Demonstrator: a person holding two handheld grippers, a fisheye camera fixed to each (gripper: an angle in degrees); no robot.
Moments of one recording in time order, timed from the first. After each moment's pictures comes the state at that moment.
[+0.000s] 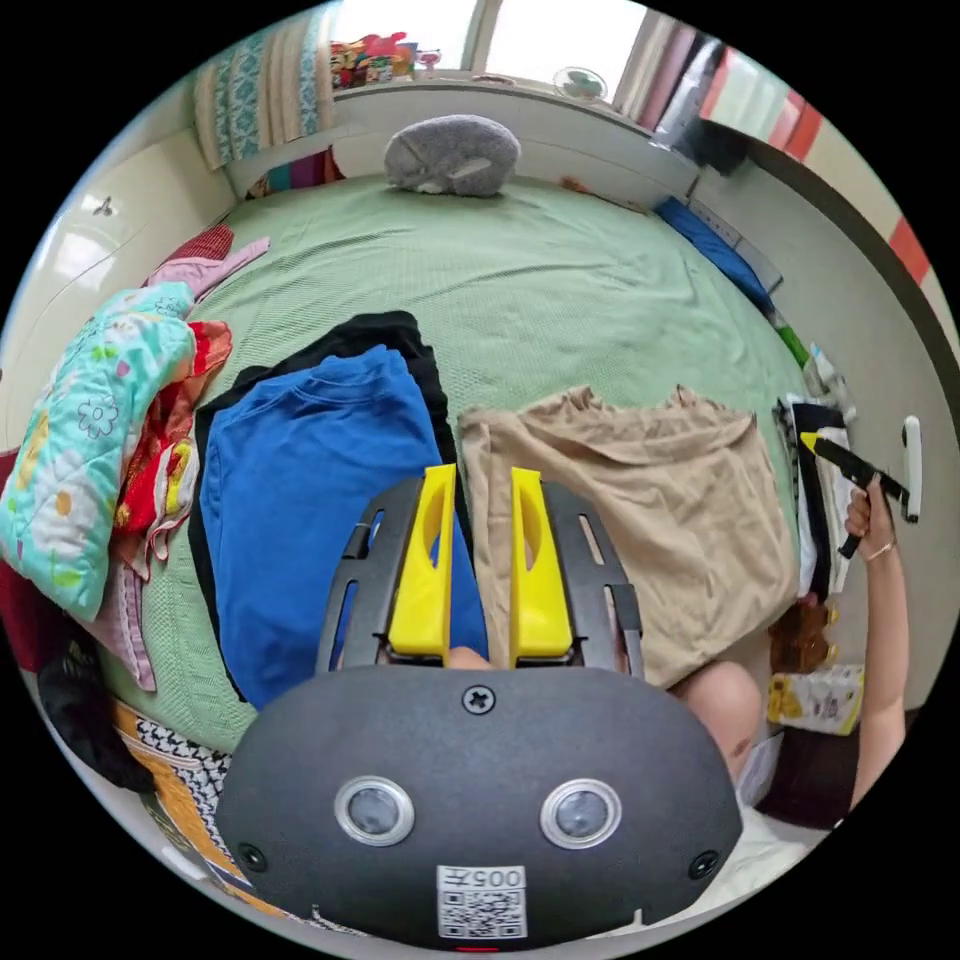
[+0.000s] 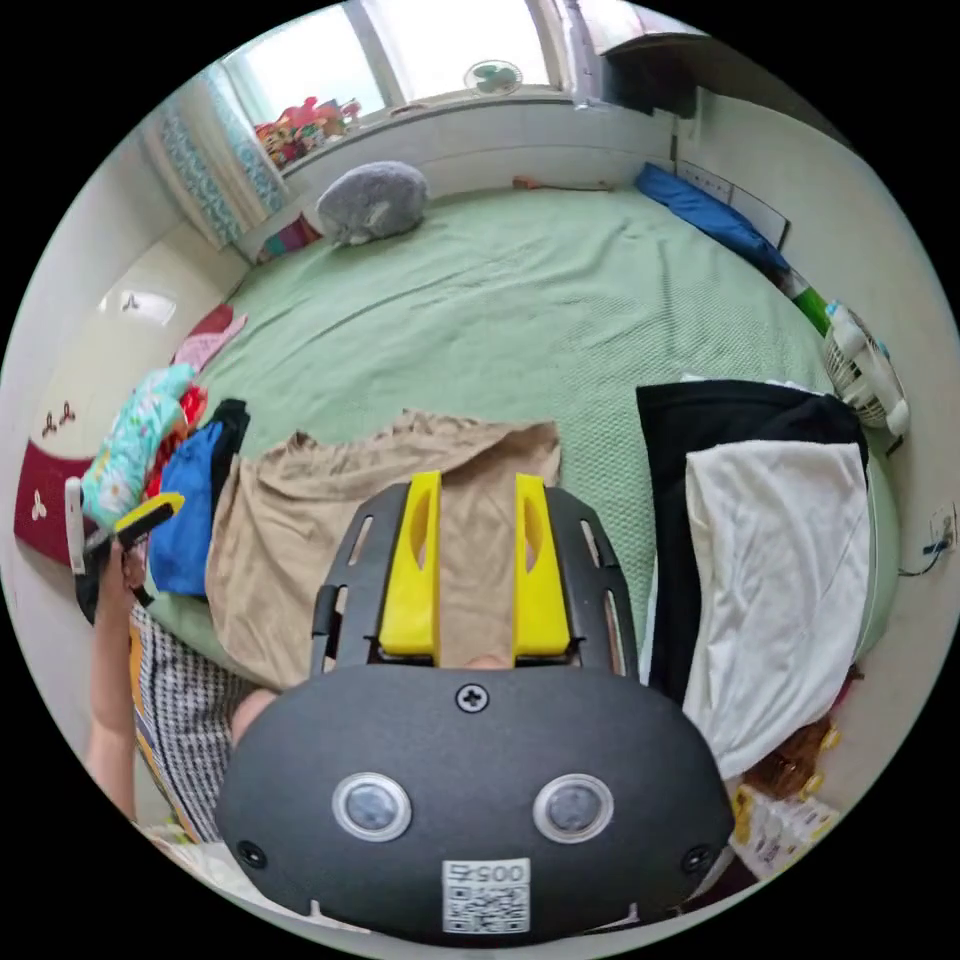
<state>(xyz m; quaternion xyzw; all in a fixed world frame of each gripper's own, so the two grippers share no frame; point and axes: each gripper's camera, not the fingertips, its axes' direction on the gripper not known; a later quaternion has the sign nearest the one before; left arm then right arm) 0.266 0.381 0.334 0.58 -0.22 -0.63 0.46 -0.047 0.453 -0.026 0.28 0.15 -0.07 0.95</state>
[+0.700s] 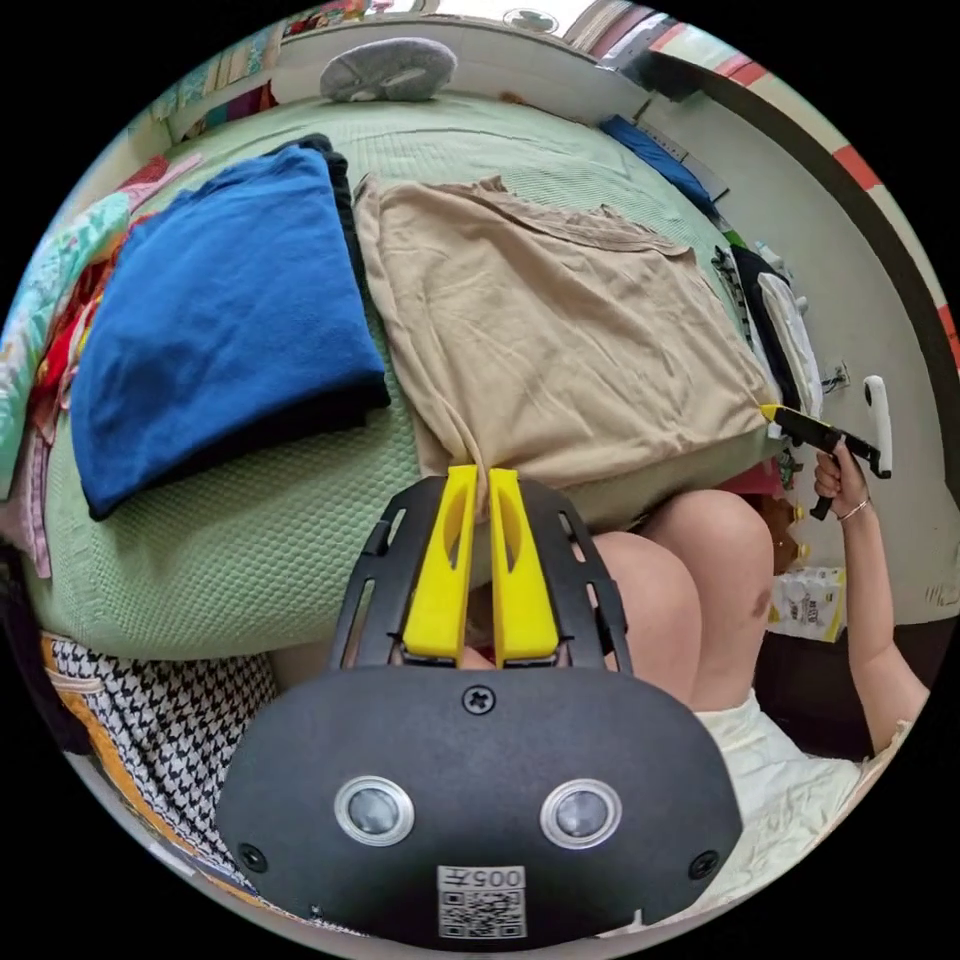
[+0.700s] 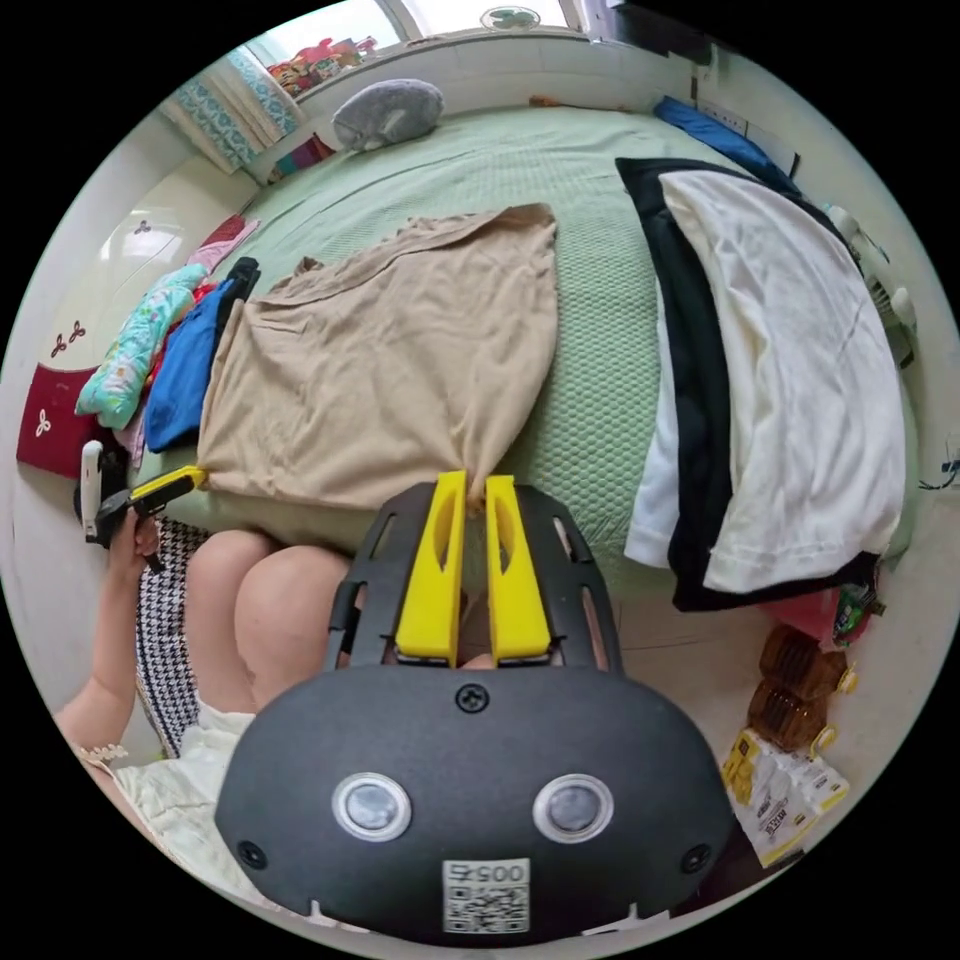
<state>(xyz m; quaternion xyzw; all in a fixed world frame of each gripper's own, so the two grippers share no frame) 0.179 0.301 0.412 0.58 -0.16 -0.58 0.54 -0.016 0.493 0.052 0.19 0.14 -0.08 0.97</state>
